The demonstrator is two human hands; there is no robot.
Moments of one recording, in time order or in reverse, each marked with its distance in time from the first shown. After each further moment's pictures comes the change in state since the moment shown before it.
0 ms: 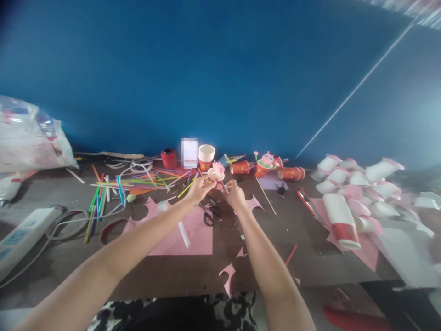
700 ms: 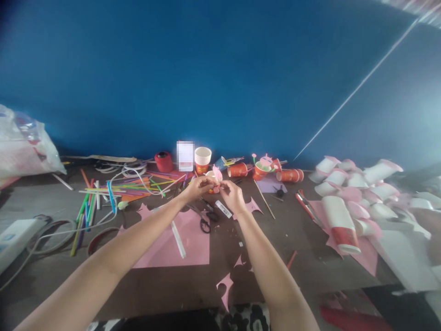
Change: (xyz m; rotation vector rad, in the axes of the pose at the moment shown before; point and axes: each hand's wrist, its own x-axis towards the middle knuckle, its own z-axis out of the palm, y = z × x) left_hand 0.032 0.000 -0.017 0.090 -0.240 0.058; right_hand 0.007 -0.020 -0.020 0.199 0.025 -0.250
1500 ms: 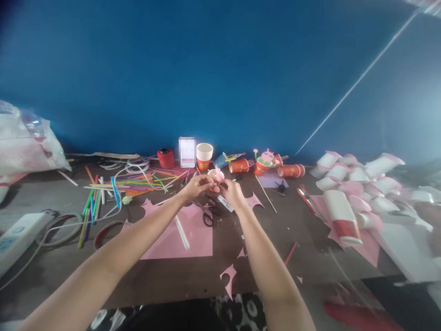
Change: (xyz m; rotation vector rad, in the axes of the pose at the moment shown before) left_hand -0.024 0.003 0.002 -0.132 -0.035 0.023; right_hand -0.004 -0.008 0.006 0.052 -0.098 0.113
